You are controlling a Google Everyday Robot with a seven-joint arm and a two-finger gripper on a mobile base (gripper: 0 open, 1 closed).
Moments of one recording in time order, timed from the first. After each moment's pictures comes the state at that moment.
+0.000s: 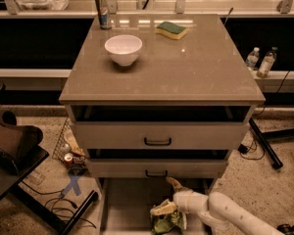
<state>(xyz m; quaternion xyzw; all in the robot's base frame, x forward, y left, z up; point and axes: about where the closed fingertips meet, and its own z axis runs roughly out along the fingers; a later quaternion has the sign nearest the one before) 0.525 -0.070 0.322 -0.37 0.74 0.31 0.47</state>
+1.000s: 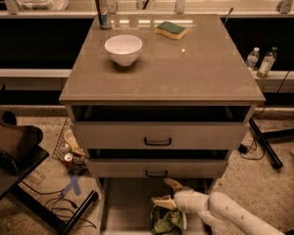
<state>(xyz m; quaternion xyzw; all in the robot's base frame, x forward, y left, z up) 0.524 -0.070 0.322 -0.37 0.74 0.31 0.47</state>
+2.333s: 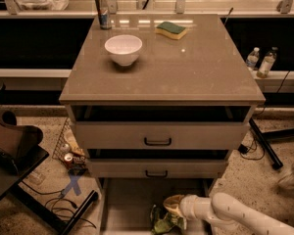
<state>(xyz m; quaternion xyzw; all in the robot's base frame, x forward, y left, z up) 0.486 -0.099 0.272 -0.49 0.73 0.26 0.40</state>
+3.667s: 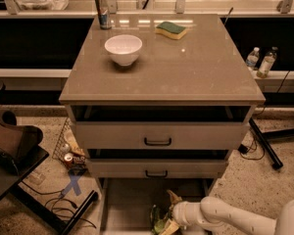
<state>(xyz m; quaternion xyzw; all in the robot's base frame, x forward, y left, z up) 0.471 -0.077 0.216 -0.56 0.71 0.24 0.36</state>
